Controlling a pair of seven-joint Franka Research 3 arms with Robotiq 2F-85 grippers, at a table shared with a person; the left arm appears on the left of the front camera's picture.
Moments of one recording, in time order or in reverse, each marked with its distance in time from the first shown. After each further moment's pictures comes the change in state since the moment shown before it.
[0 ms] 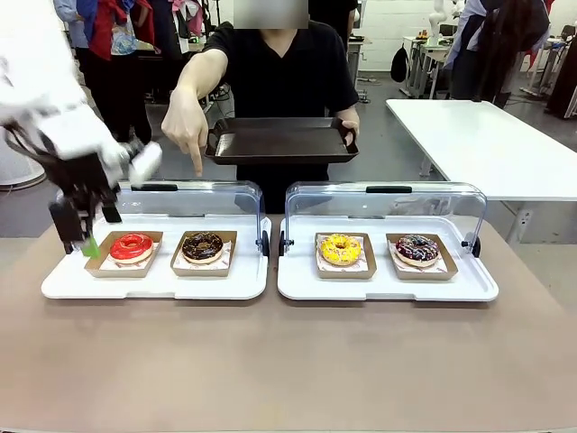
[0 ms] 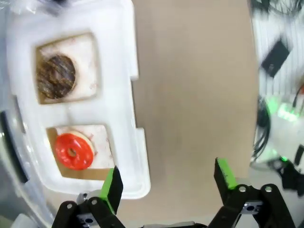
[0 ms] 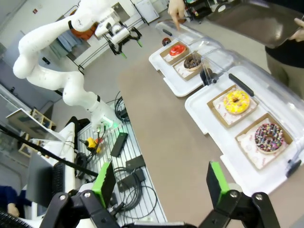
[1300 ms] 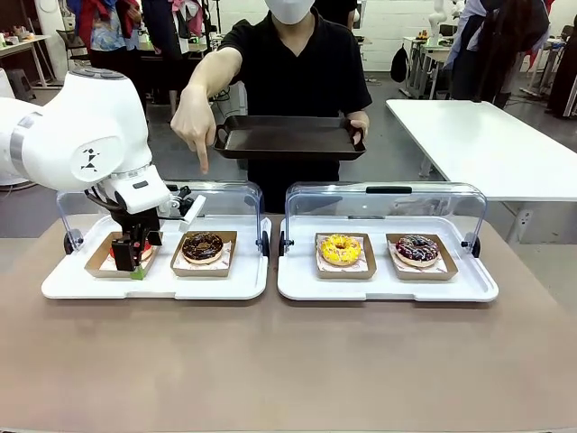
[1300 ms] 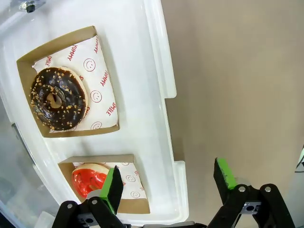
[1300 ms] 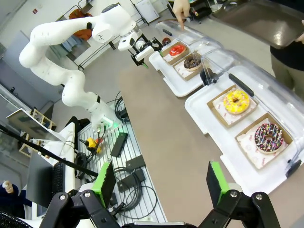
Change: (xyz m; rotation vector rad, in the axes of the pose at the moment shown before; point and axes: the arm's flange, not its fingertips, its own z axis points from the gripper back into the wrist) left arm 0.040 0.042 -0.078 0.075 0.053 -0.061; right arm 0.000 0.000 0.000 0.000 0.000 0.000
